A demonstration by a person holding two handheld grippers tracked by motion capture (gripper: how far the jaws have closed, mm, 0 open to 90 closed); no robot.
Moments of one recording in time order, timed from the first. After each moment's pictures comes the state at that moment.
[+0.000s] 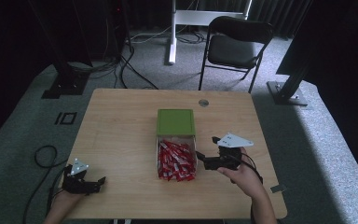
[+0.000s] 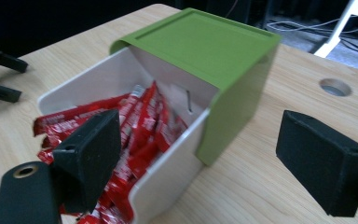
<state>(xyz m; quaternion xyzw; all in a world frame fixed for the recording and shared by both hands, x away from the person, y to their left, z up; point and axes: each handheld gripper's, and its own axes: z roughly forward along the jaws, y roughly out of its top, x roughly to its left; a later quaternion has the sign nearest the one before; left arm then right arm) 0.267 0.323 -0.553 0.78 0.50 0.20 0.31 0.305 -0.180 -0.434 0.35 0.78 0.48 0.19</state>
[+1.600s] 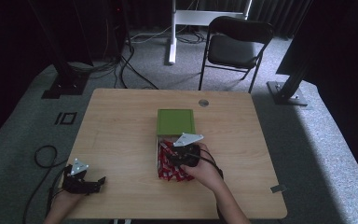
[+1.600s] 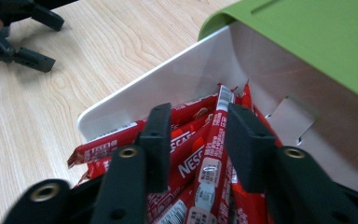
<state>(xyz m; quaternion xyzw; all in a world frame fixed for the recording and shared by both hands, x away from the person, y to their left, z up) 0.267 0.323 -0.553 0.79 0.50 0.21 0.31 0.330 -0.075 -0.461 0.29 0.85 0.42 0.13</state>
